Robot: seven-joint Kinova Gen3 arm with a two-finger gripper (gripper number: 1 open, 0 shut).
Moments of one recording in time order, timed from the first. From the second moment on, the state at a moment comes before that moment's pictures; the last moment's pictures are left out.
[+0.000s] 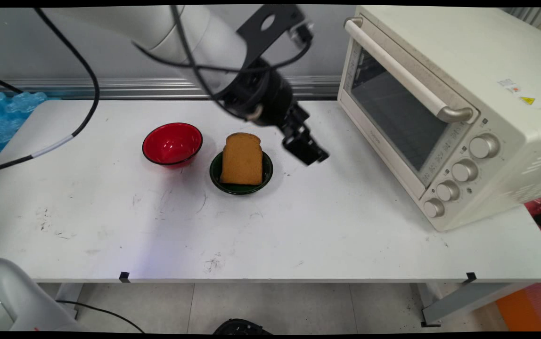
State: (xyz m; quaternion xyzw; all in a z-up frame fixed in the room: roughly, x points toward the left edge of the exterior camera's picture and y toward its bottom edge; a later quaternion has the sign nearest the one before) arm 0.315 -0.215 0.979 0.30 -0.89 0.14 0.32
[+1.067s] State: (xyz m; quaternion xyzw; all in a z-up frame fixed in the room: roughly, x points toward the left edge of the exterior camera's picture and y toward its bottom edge) arm 0.261 -0.297 1.026 0.32 -0.84 0.19 0.38
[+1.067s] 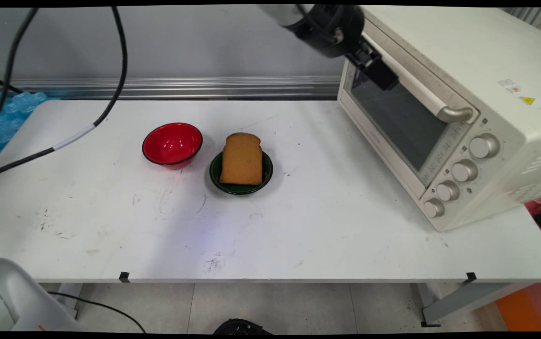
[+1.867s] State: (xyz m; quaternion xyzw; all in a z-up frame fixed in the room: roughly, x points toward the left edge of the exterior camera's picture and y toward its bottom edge) arm 0.223 -0.345 1.044 0.34 -0.84 0.19 0.37
